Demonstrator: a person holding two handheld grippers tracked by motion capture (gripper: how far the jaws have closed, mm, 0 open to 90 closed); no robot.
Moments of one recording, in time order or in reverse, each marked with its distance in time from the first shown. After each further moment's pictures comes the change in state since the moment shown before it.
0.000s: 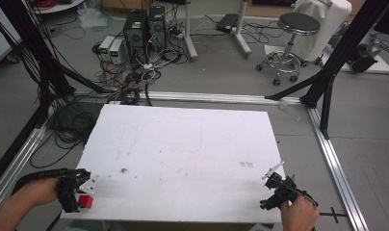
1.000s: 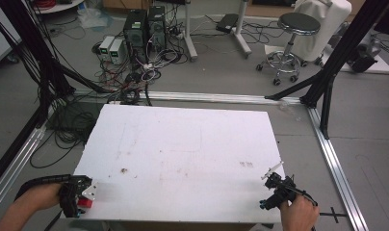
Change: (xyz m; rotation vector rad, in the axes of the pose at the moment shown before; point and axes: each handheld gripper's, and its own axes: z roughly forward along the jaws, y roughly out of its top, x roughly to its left) left arm -0.004 -0.009 0.029 0.027 -0.036 0.010; right arm 0.000 0.001 0.001 0.004 0.002 -0.002
